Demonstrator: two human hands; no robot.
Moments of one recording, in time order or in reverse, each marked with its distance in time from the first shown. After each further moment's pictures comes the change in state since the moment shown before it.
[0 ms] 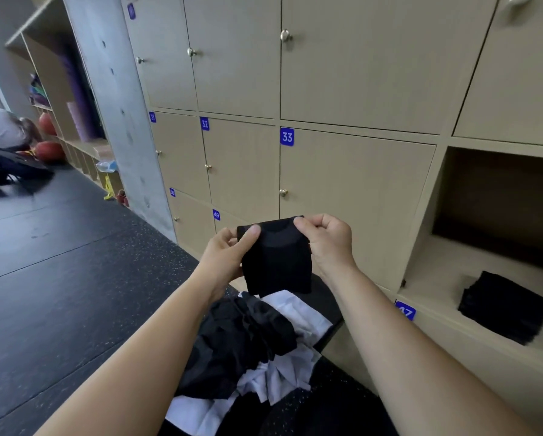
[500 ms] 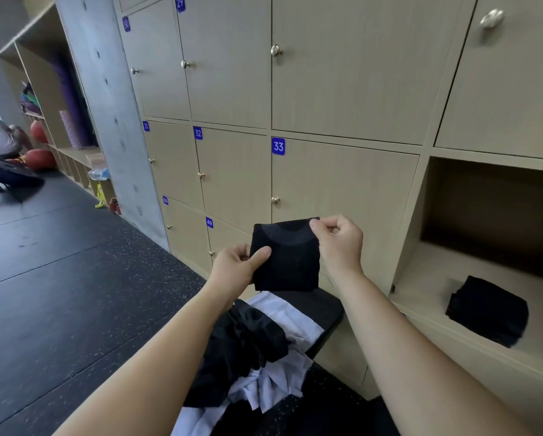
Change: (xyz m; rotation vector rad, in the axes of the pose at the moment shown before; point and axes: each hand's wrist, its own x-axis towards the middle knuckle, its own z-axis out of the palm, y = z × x) left_hand 0.001 -0.013 0.022 0.199 -0.026 0.076; right_hand 0.011 -0.003 -0.028 -0.100 0.168 -0.149
